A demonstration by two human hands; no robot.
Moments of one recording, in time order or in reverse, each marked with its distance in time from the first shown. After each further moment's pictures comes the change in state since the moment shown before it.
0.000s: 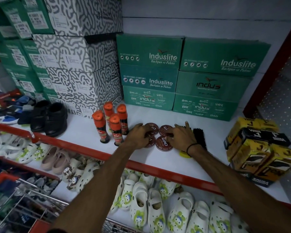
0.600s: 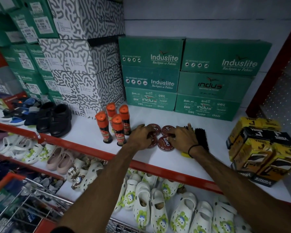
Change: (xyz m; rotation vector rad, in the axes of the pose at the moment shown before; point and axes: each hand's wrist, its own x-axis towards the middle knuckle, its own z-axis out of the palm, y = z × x) left_hand -0.001 0.003 0.001 0.013 -0.028 -0.025; right_hand -0.006 -0.003 0.000 0.034 -0.016 0.031
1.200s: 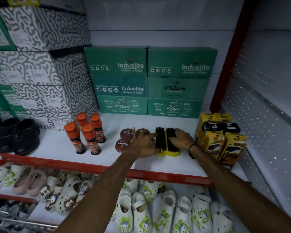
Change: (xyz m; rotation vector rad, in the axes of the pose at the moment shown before) left_hand 0.008 0.097 0.036 0.076 -0.146 0.203; right_hand -0.055 0.075 -0.031 0.470 -0.002 0.468
